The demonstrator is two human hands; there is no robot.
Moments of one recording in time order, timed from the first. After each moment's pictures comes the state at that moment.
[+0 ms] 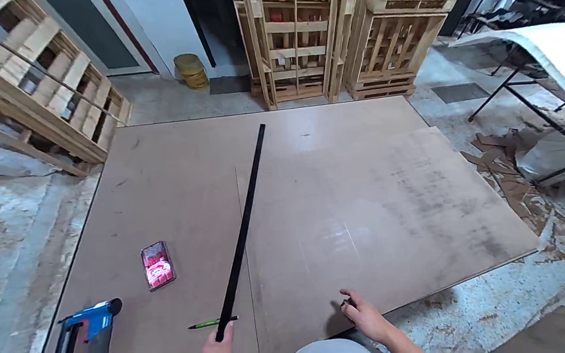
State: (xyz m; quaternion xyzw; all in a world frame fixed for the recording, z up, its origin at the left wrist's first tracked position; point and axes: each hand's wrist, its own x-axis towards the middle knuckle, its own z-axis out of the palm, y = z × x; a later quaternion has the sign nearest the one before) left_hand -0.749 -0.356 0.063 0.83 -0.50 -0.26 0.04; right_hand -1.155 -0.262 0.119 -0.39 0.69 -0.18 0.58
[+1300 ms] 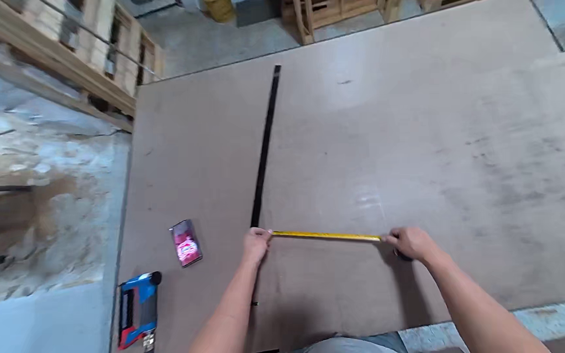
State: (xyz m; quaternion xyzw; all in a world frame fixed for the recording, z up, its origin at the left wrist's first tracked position) left_hand -0.863 -0.598 0.064 0.77 -0.45 -0.44 0.11; right_hand -1.304 -0.463 0.073 -0.55 0.73 0.07 0.41
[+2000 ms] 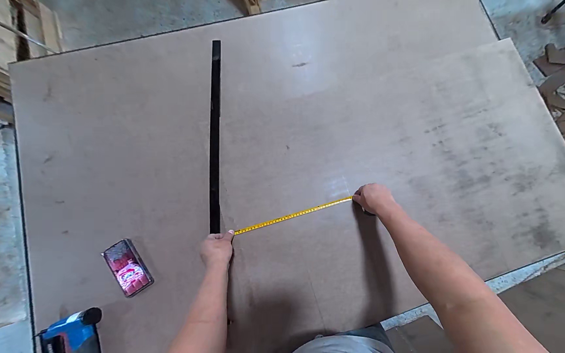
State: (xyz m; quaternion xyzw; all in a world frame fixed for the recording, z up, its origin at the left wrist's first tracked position) left_hand -0.872 -0.632 0.032 0.83 -0.45 -0.32 0.05; right_hand -1.325 -0.570 0.053 -0.50 0.79 0.16 0.31
